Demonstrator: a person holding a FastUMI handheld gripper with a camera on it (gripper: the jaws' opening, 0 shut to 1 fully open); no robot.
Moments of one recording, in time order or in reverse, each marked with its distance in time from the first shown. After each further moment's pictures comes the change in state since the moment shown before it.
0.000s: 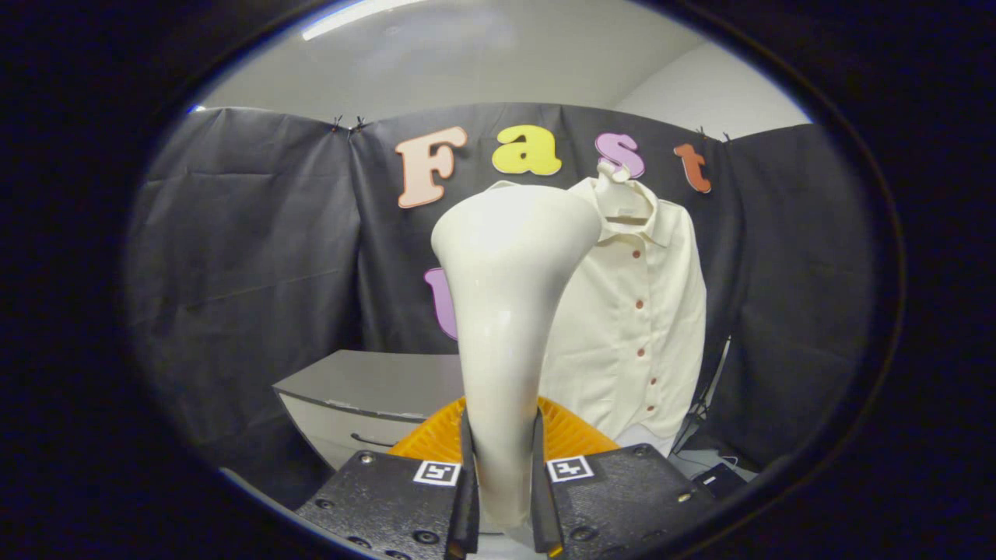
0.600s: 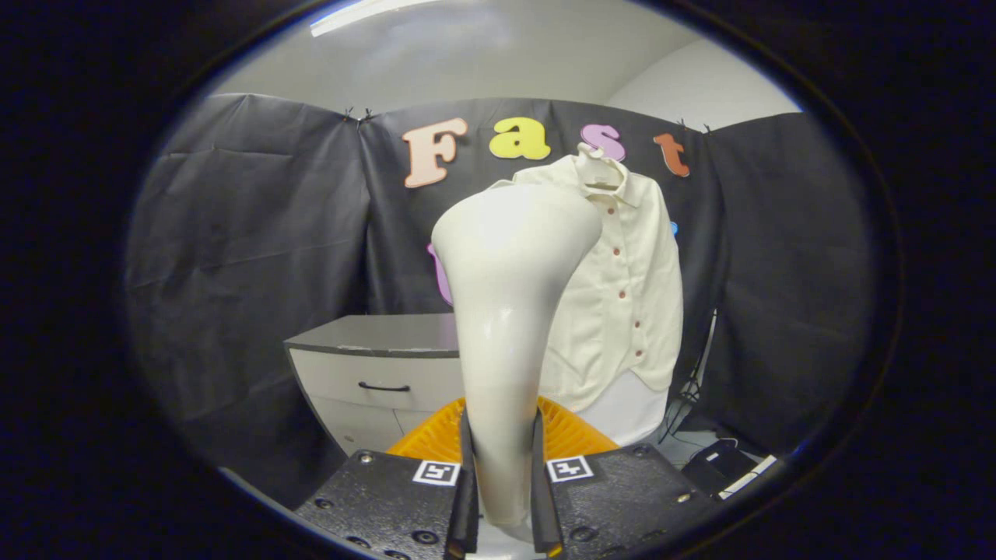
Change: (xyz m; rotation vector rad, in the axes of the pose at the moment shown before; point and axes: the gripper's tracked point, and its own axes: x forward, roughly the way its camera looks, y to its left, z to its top) arm -0.080 0.003 -0.105 0.010 0.033 -0.015
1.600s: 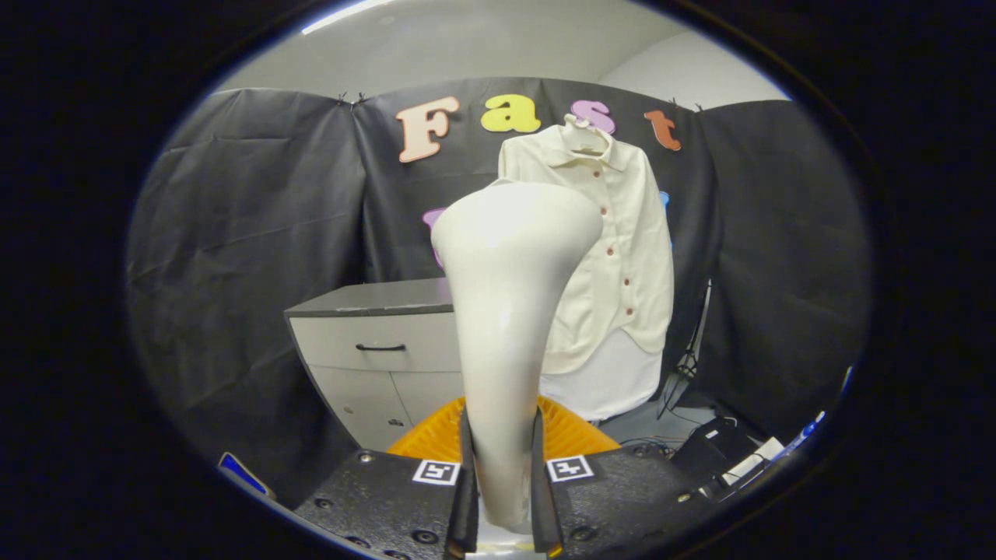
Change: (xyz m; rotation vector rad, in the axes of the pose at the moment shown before) arm -0.029 -0.012 -0.051 0.008 0.113 -0.009
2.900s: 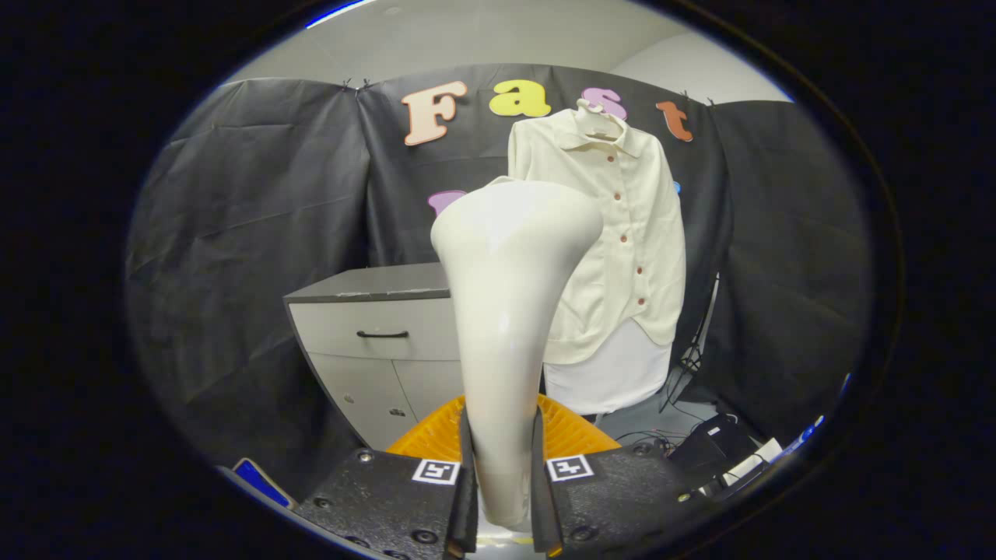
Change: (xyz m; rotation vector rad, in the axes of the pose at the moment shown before) arm 0.017 0.001 -0.003 -0.007 0.042 0.020
